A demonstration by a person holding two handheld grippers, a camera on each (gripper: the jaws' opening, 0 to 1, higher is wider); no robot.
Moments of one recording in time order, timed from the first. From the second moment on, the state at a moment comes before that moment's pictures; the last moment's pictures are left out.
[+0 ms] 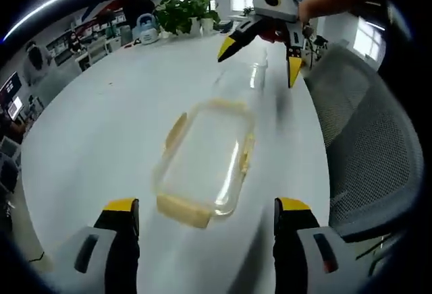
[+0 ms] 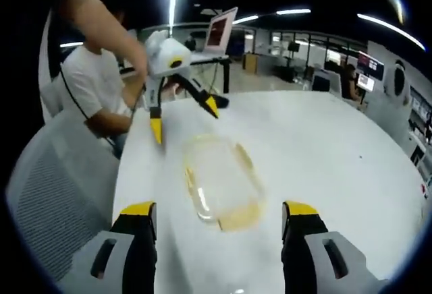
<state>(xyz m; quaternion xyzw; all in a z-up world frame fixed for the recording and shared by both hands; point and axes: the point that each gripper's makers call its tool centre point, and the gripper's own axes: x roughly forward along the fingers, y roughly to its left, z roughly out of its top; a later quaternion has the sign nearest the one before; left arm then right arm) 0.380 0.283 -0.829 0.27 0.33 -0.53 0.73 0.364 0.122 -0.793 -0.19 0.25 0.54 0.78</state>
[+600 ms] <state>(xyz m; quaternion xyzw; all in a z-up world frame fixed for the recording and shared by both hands) 0.386 0.293 -0.844 0.32 0.35 -0.56 0.68 0.377 0.122 -0.813 -0.24 0.29 0.57 0.73</state>
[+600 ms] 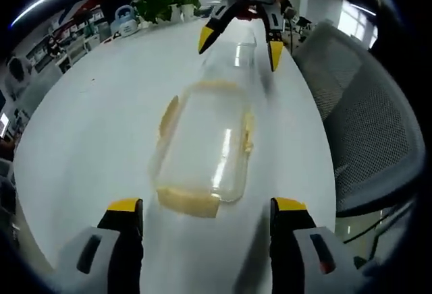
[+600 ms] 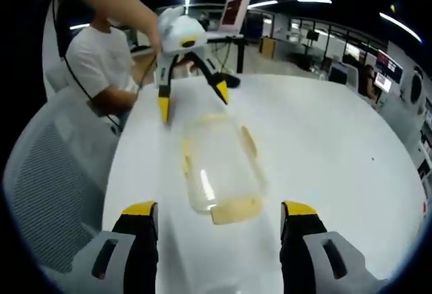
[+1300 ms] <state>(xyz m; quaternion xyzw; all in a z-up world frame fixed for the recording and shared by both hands) 0.395 0.287 -0.854 0.40 0.34 -0.60 0.60 0.384 0.120 -0.835 -0.29 0.32 0.59 0.68</state>
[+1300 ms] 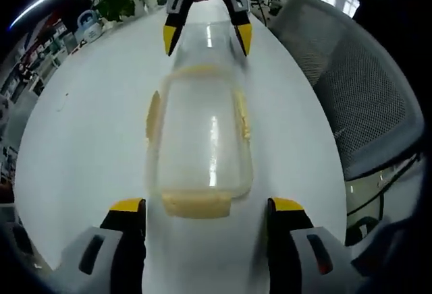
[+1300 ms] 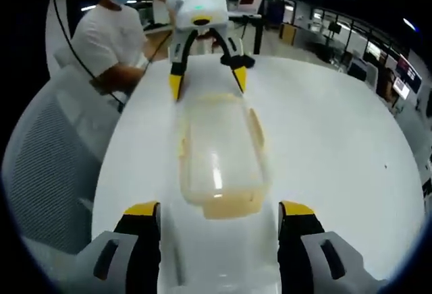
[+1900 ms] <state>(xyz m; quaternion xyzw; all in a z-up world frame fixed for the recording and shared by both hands) 0.391 0.287 -0.865 0.42 0.35 -0.62 0.56 0.389 0.127 -0.854 -0.31 0.35 0.60 0.65</state>
